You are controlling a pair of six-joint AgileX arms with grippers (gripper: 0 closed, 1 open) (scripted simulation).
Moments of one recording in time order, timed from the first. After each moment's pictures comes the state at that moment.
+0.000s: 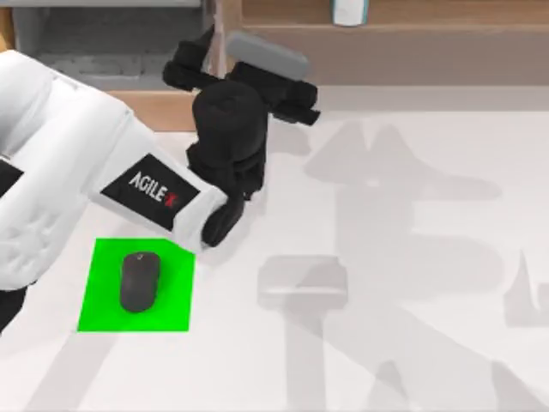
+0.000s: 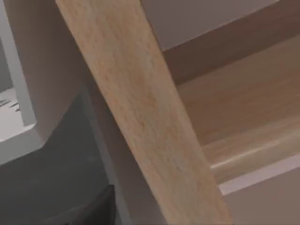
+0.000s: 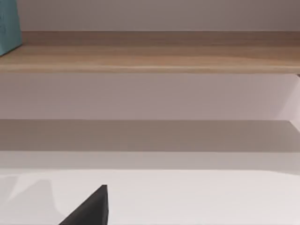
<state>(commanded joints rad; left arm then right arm) -0.61 2.28 1.17 1.17 -0.47 0.42 0.00 0.00 0.00 0.00 0.00 0.00</state>
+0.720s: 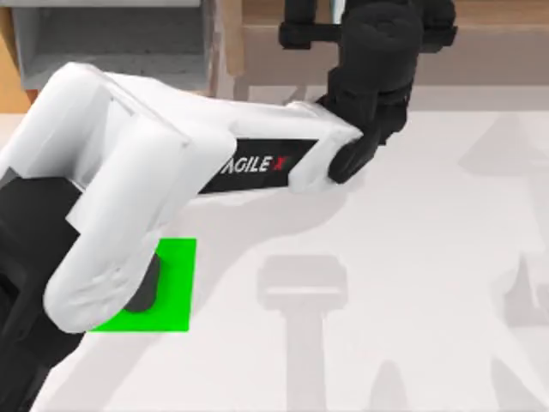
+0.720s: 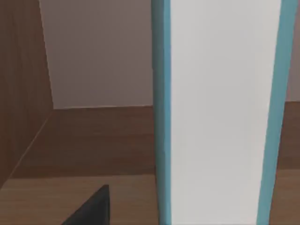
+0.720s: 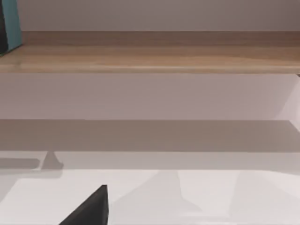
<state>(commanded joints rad) -0.80 2.37 1.70 0.70 -0.72 0.05 0.00 0.00 0.00 0.00 0.00 0.00</state>
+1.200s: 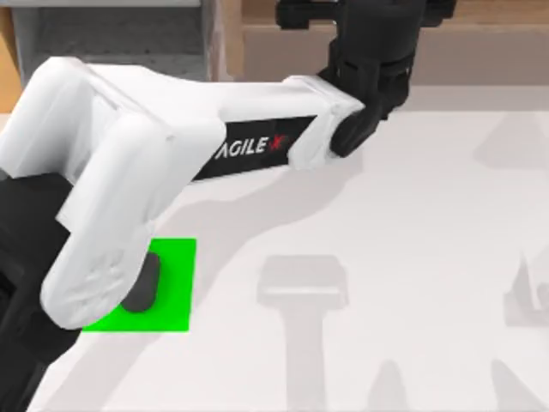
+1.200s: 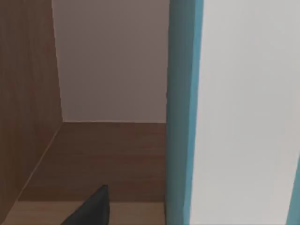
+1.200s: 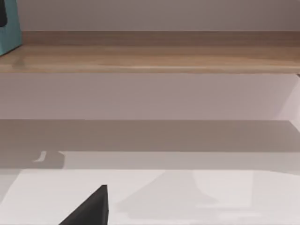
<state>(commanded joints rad) -0.77 2.36 1.79 0.60 -0.73 0.01 0.00 0.00 0.00 0.00 0.00 0.00</state>
